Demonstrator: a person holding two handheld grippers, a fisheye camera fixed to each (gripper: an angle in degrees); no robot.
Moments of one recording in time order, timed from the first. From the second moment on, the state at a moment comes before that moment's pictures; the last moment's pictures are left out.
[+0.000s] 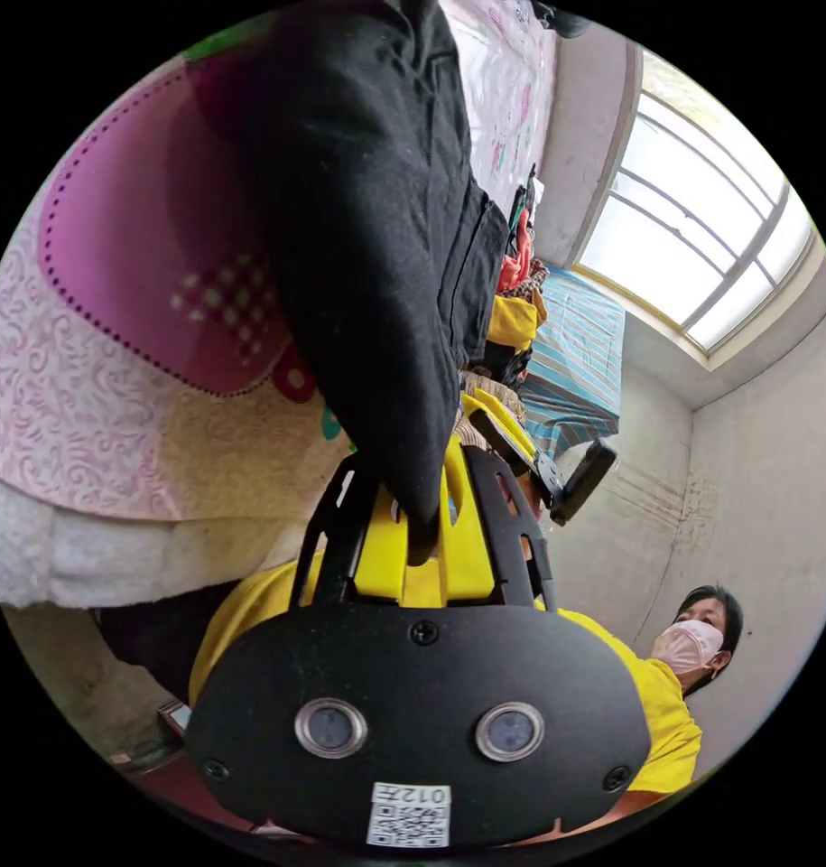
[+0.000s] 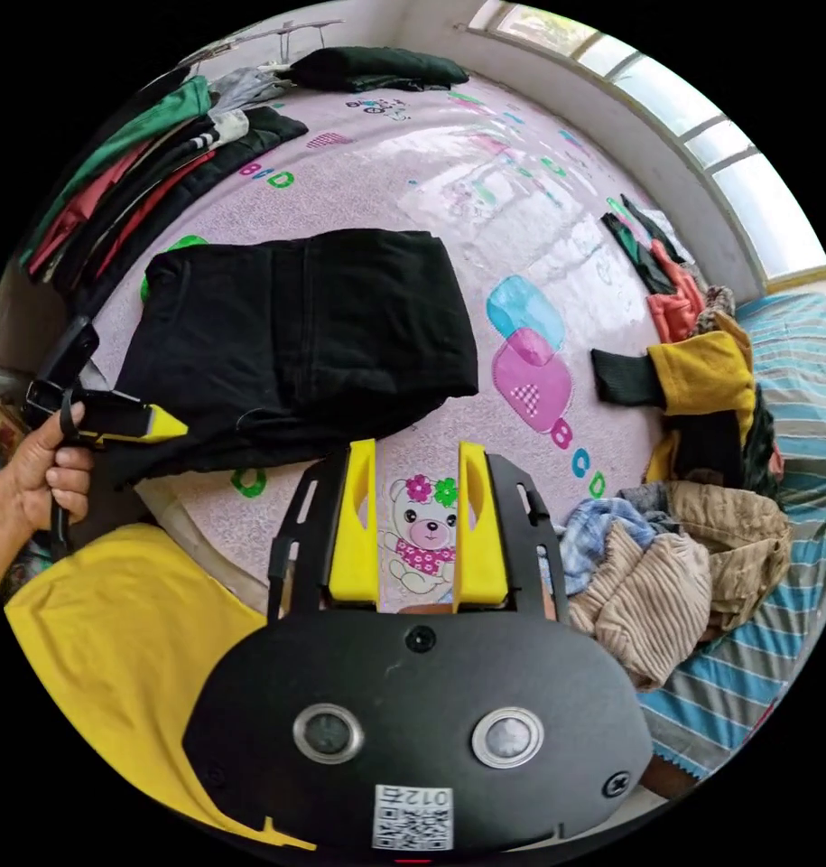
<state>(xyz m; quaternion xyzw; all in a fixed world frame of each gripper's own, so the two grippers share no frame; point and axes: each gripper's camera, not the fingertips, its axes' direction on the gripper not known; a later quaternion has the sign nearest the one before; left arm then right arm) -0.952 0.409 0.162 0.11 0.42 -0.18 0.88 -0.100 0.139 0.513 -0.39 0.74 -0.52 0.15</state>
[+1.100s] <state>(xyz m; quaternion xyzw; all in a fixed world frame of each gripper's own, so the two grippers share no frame) -0.895 0.391 0.168 0.05 0.35 -0.14 0.92 -0.042 -0.191 0.432 -0.42 0.59 -0.19 0.67</state>
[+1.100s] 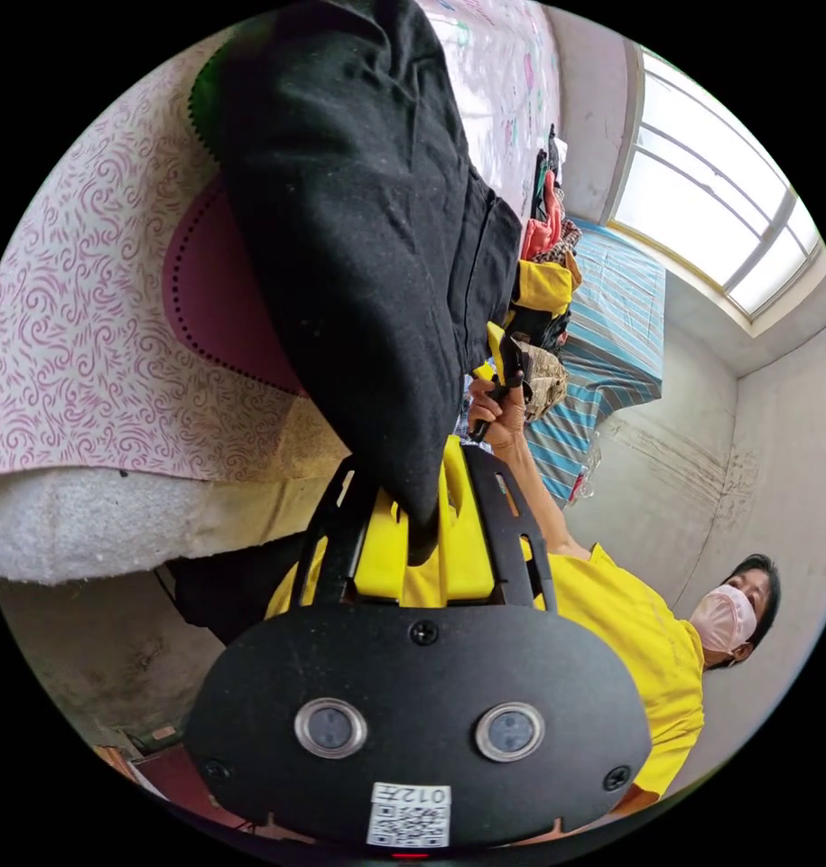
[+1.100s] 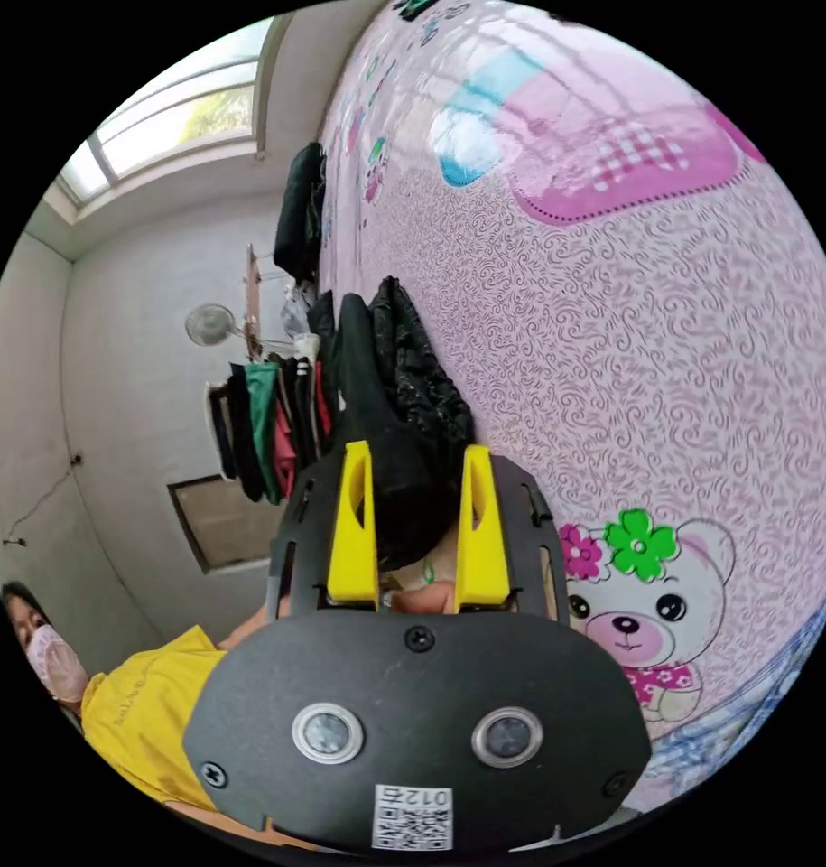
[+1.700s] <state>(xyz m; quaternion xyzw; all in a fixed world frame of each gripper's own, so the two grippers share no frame) -0.742 0.468 -0.074 0.26 0.24 0.09 0.93 -0.069 -0.043 0.603 -0.58 0.35 -0.36 0.64</state>
